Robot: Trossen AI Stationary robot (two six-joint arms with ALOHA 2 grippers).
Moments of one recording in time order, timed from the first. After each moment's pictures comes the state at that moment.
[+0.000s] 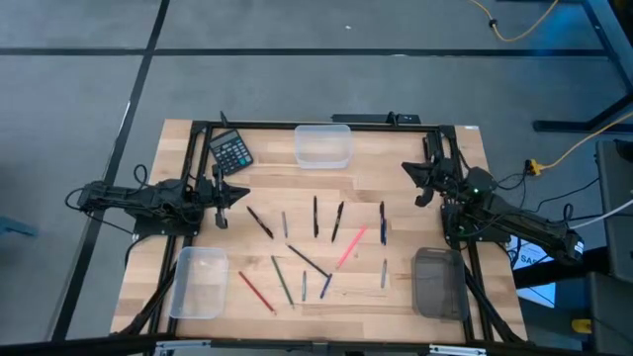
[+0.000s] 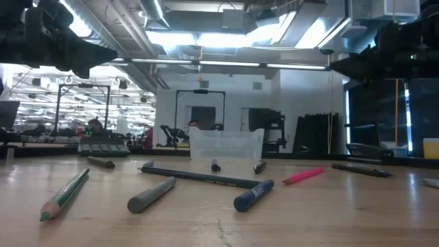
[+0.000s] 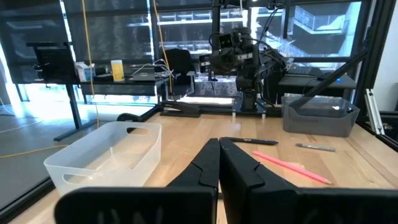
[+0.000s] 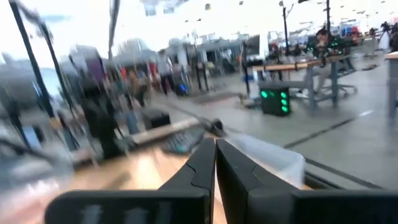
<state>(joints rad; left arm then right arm) -0.08 0.00 0.01 0.06 -0.31 0.01 -0.48 0.14 0.01 0.31 -0.07 0.24</state>
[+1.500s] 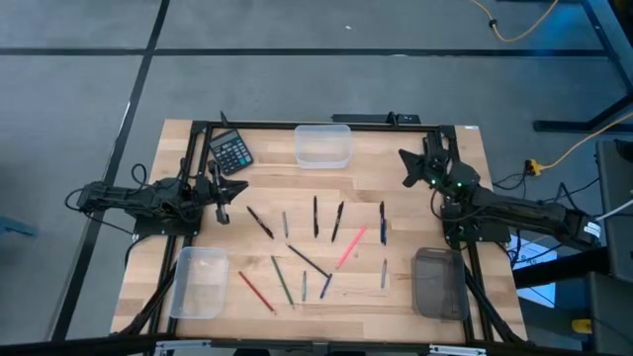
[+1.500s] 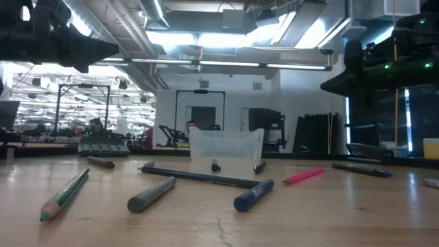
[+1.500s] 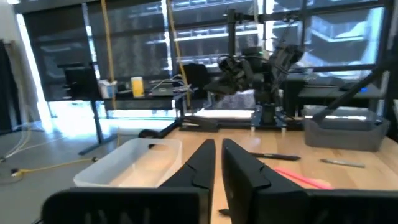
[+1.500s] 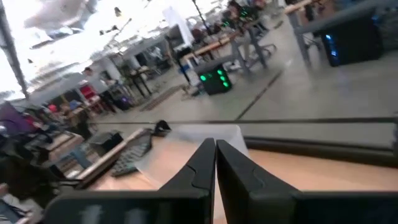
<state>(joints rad) -0.07 0.01 0.01 0.13 -0.38 0.08 -0.49 0.58 0.01 0.58 0.24 0.49</state>
